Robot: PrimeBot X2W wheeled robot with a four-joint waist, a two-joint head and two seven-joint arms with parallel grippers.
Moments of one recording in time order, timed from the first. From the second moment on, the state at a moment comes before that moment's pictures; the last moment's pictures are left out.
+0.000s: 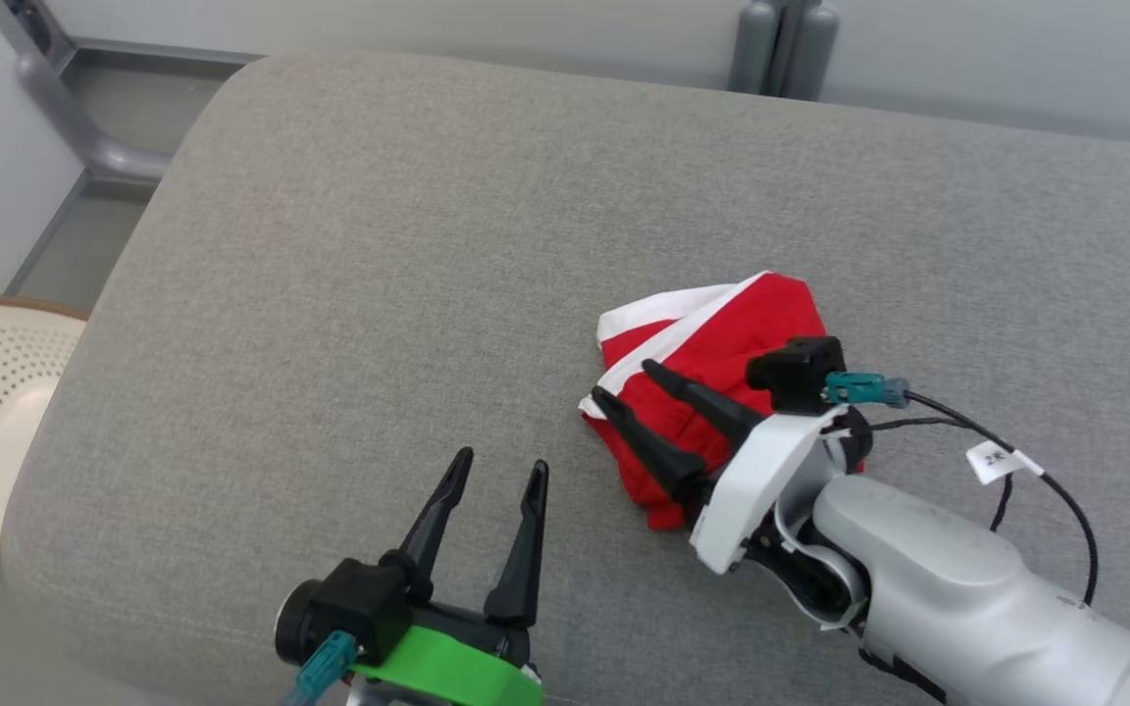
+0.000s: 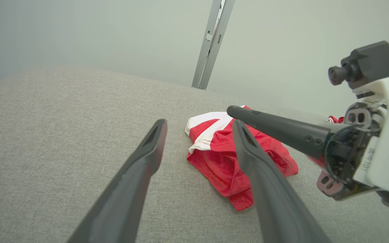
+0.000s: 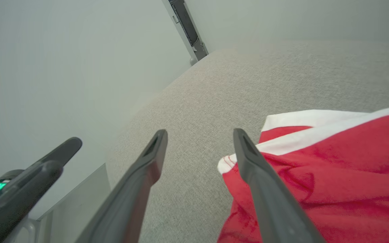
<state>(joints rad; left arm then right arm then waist) -0.05 0.05 -0.47 0.10 -0.38 -0.01 -0.26 -0.70 -0.30 1.07 0.48 1.09 0.13 -0.25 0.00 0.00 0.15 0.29</state>
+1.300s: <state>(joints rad) 0.21 0.05 -0.17 -0.04 -0.15 0.05 -0.26 0.08 -0.13 0.18 0.11 0.20 0.13 -0.26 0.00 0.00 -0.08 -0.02</state>
